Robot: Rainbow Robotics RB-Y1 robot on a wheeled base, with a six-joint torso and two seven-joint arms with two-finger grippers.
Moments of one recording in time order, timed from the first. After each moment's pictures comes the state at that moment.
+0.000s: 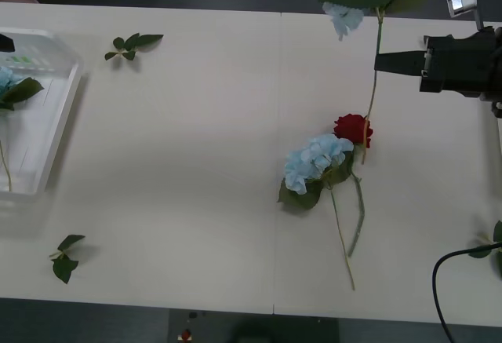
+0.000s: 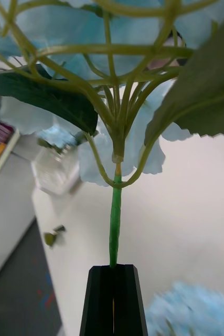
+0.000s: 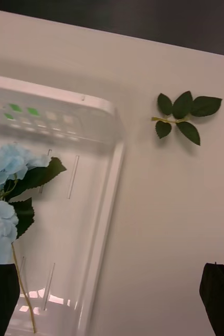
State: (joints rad) right arm -0.51 -0.44 -0.39 -1.58 -1.58 1.55 1.99; left arm -0.51 1.02 0.14 -1.60 0.94 1.35 -1.33
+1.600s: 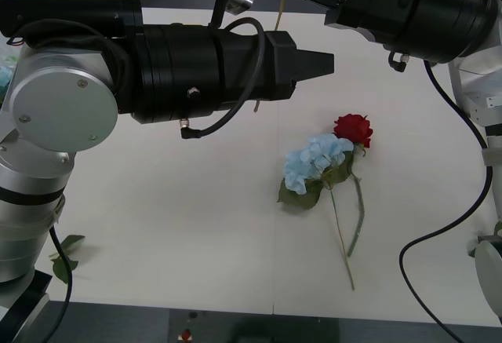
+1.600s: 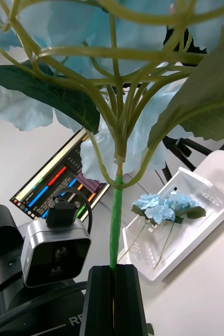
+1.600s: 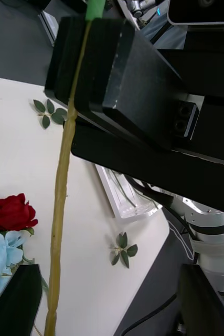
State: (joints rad) right arm -0.66 -0.39 -0.08 -1.56 -1.91 1.20 2.02; left arm -0.55 0.38 -0.27 -2.13 1.07 1.08 -1.15
